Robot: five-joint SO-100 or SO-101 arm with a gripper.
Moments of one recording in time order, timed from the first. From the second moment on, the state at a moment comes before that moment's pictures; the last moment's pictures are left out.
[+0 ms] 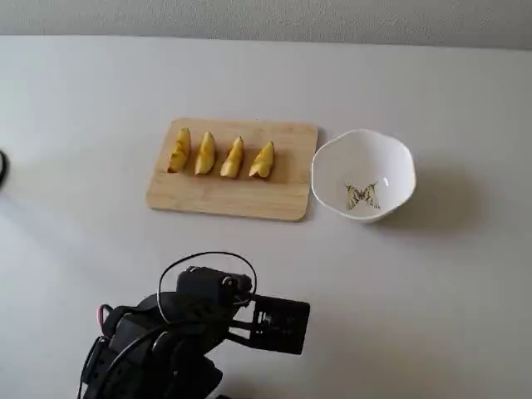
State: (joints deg) arm -0.4 188.5 171.4 71.0 -2.4
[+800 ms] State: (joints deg) arm -11.1 161.1 137.0 79.0 -35.9
